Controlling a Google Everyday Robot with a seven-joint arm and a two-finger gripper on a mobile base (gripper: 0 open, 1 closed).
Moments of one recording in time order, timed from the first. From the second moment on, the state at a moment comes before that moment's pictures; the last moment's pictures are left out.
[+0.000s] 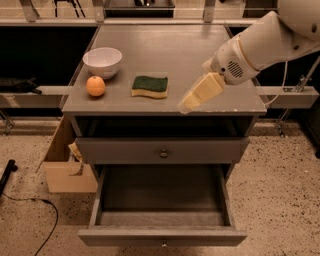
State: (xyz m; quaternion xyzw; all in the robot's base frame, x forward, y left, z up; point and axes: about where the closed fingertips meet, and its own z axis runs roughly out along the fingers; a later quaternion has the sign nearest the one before) arm 0.562 -0.081 0.919 -0.50 0.79 0.19 0.31
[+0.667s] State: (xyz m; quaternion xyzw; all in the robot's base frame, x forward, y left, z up) arm 0.587 -0.100 0.919 -0.41 0.80 0.19 0.39
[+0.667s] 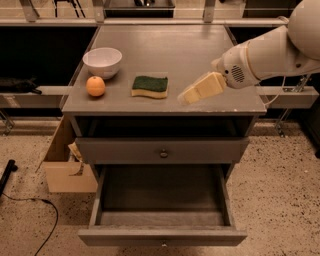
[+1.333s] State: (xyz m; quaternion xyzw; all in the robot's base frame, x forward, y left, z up) arm 0.598 -0.097 0.920 -0.42 0.80 0.19 0.40
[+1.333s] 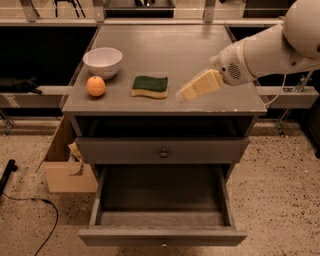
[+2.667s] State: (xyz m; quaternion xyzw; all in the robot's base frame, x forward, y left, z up) arm 0.698 -0.049 0.888 -0.44 0.78 0.20 0.40
